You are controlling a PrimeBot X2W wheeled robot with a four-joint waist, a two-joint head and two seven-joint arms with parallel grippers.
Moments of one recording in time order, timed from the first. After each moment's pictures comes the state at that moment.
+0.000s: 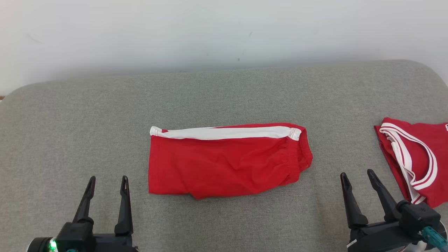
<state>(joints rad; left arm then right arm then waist) -0.13 0.33 -0.33 -0.15 -0.30 0.40 -0.19 -0.03 -0.24 0.21 -0.01 0.25 0.13 -0.17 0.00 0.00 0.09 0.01</state>
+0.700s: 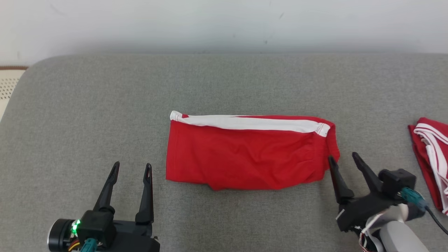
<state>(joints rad) -0.20 0.29 -0.40 -0.13 -0.29 0.36 -0.20 -0.28 -0.29 0.33 0.32 0.36 0.13 -0.18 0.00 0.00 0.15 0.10</state>
